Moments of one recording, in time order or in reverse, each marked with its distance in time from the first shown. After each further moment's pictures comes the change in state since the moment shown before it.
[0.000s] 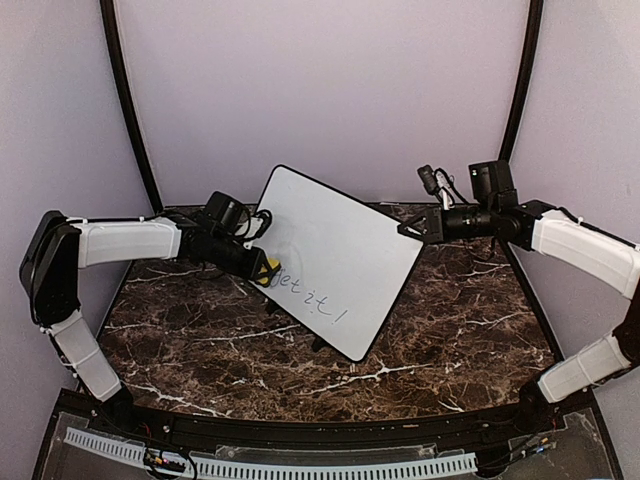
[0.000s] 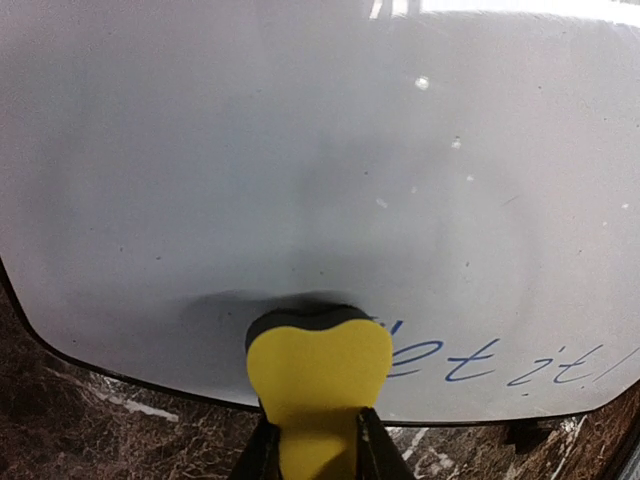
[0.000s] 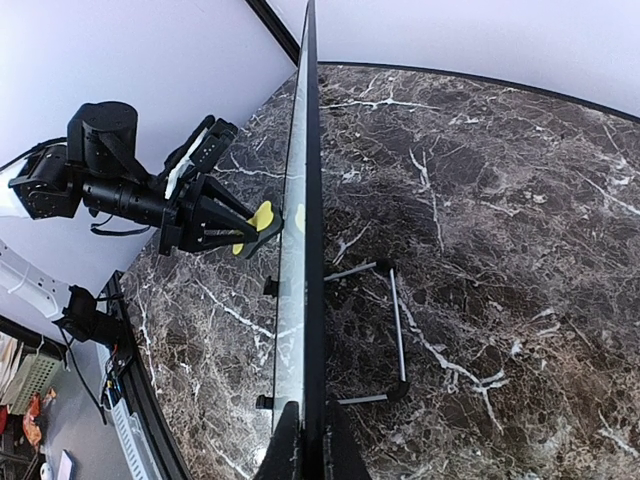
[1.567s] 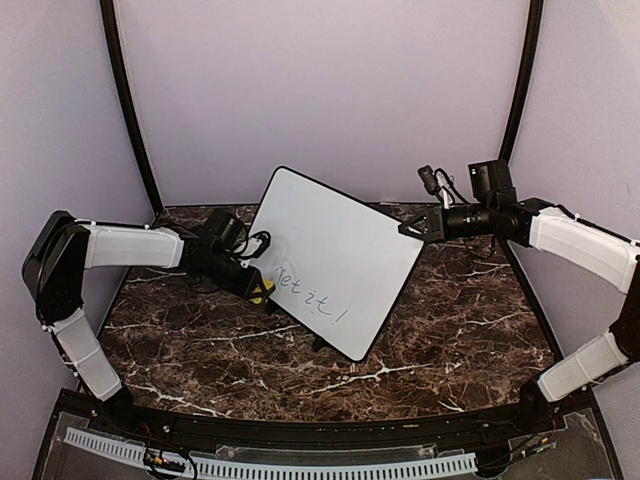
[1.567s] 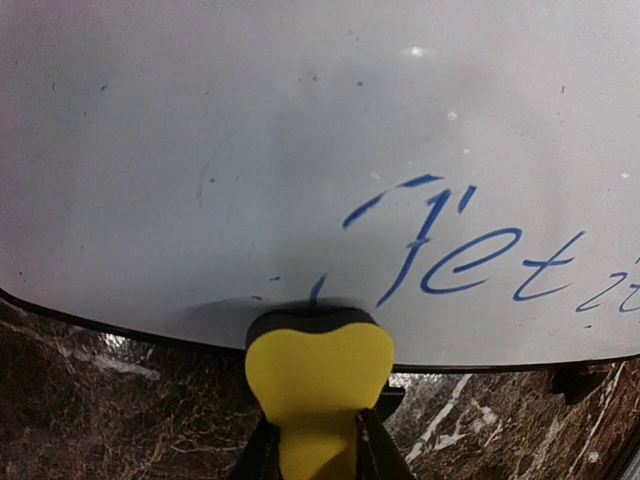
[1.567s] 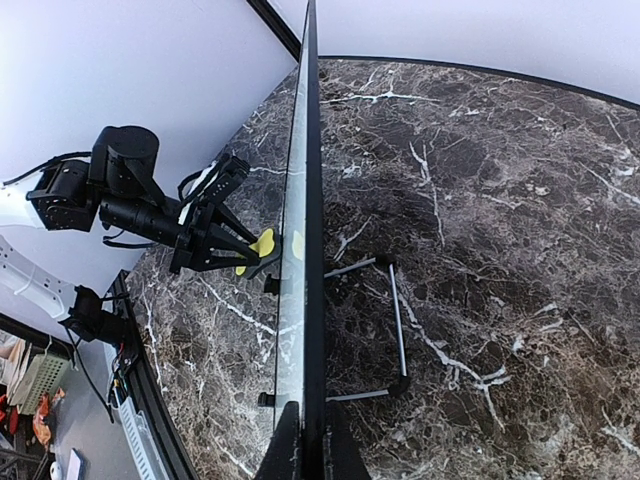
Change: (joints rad) left arm 0.017 0.021 -0.078 -0.008 0.020 0.058; right arm -0.025 0.031 0.019 -0.015 -0.041 0.001
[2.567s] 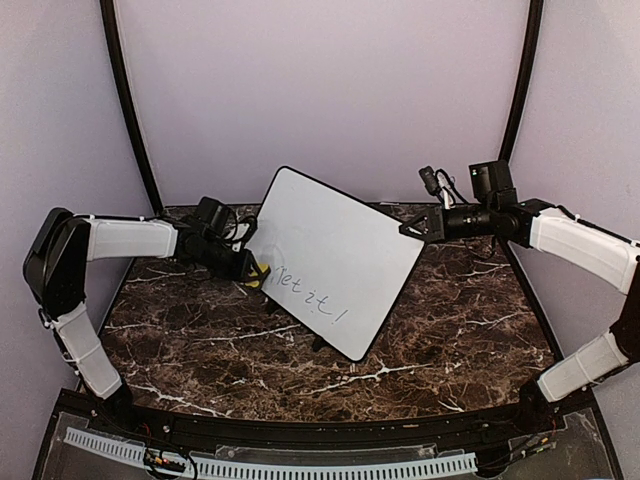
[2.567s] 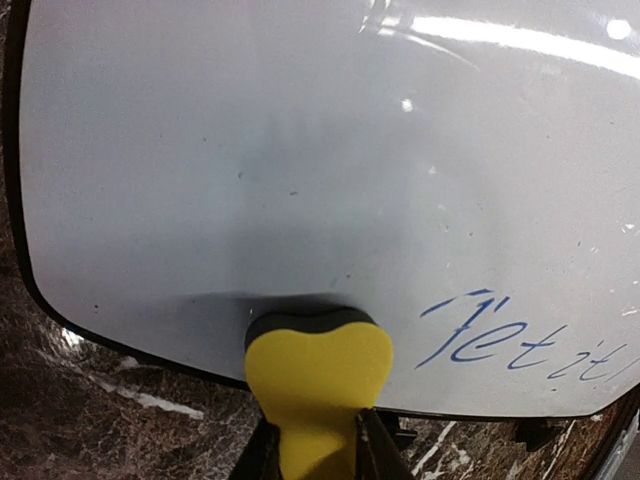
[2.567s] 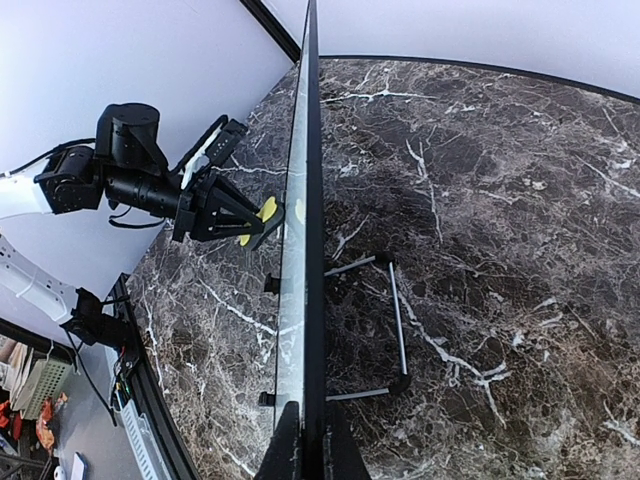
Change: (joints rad) left arm 0.101 0.031 0.051 0.037 0.098 -0.091; right arm -0.002 -0.004 -0.007 0.005 0.004 0.017
